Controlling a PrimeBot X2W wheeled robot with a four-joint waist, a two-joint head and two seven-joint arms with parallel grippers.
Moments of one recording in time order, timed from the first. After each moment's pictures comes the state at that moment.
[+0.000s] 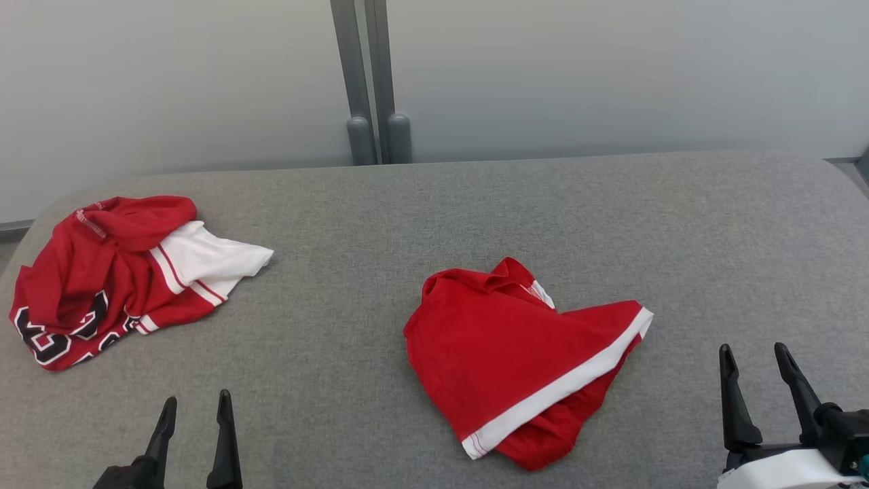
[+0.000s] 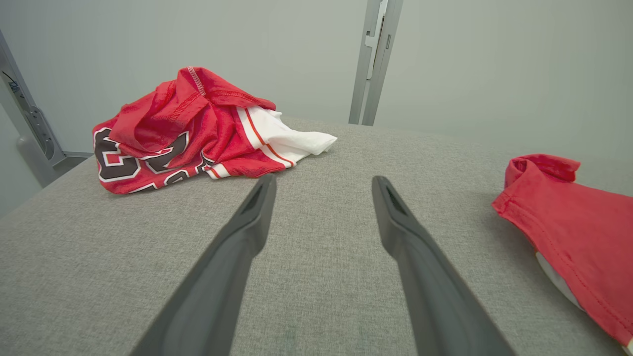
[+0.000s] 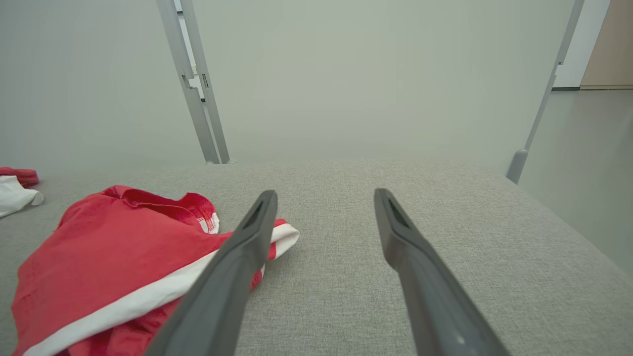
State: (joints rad) left arm 0.14 0.05 0.06 0.19 -0.20 -0.13 -0.26; right arm 0.16 -0.08 -0.12 0.05 0.14 0.13 -0.26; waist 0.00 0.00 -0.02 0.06
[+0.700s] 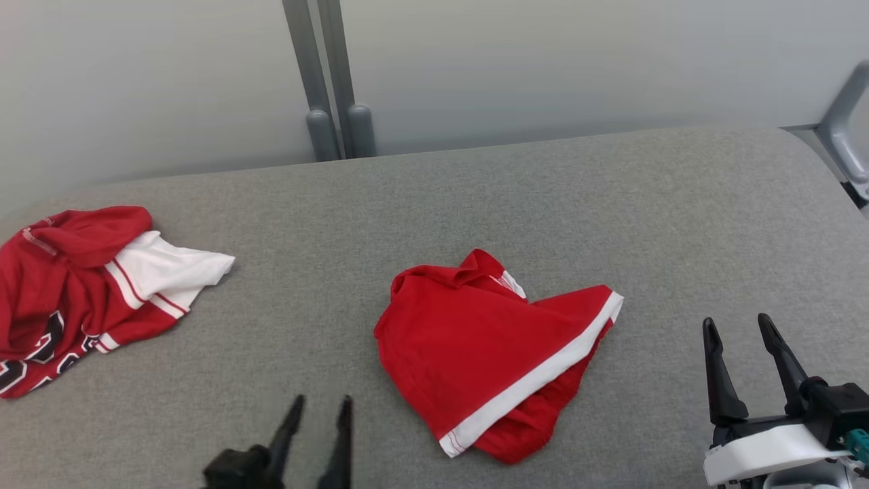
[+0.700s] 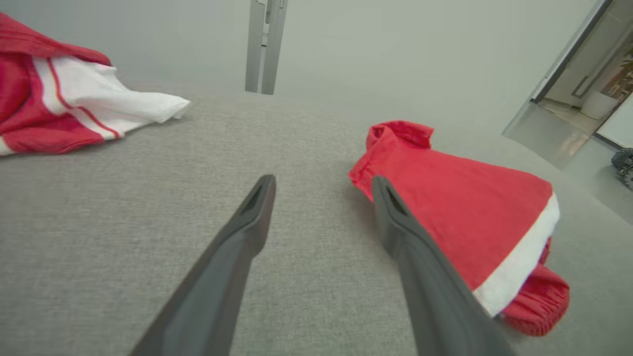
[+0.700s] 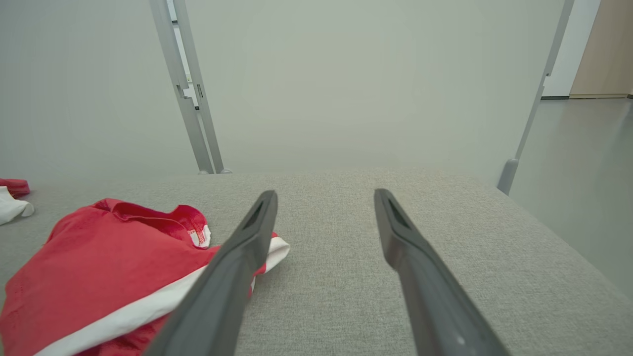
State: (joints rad) left arm 0.10 0.06 -0.22 0.23 -0.36 -0.13 -0.26; right arm 0.11 -0.10 -0.07 0.04 0.14 0.13 -0.26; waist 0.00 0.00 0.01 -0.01
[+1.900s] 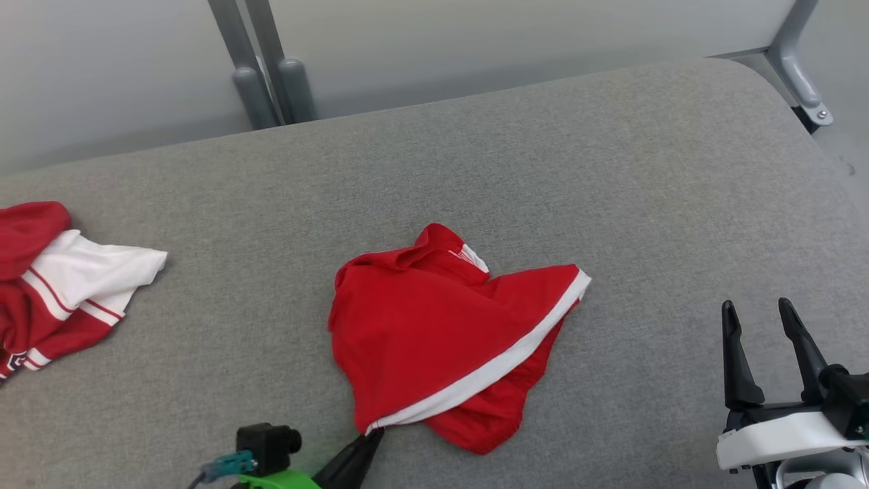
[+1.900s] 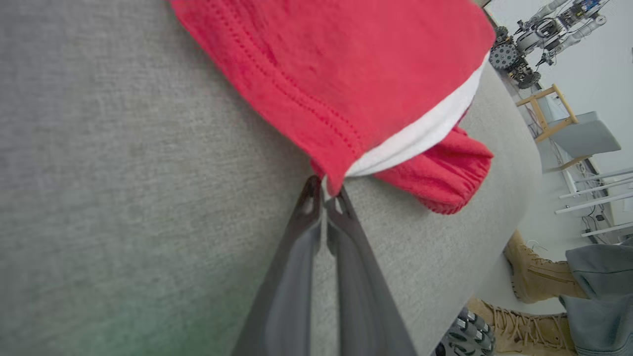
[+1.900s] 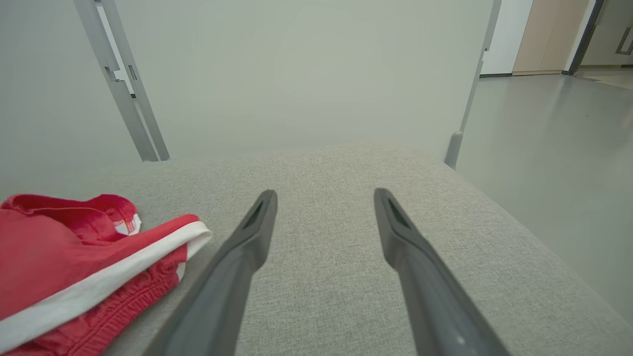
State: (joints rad) left arm -0.14 0.33 -0.79 0.36 -0.96 -0.13 -0.14; right arm 0.08 -0.10 -0.11 0.03 0.14 0.13 -0.26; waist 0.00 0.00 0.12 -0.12
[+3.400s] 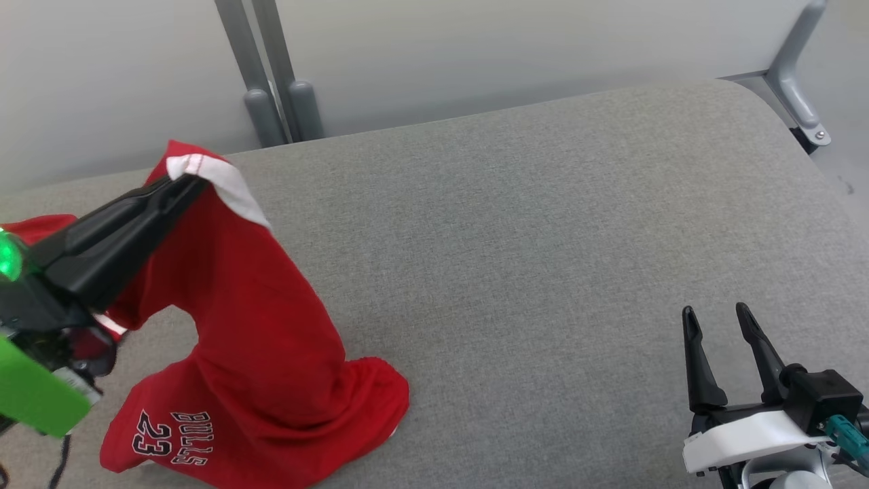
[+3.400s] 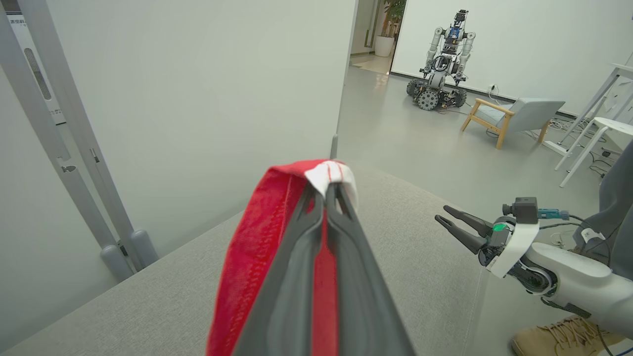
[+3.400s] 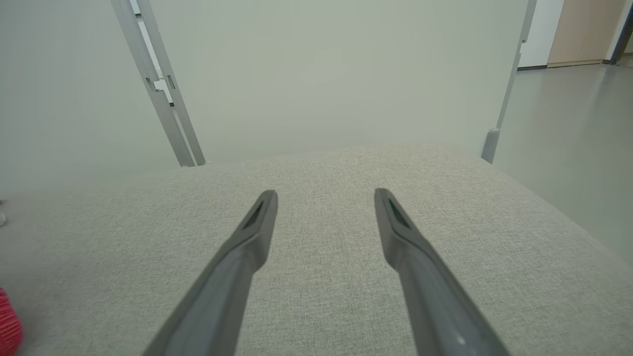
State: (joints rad) left arm -0.41 1.04 -0.34 -0.56 -1.36 -0.10 0.26; right arm 0.06 -0.07 -0.04 0.07 0.16 0.13 -0.26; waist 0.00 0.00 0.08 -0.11
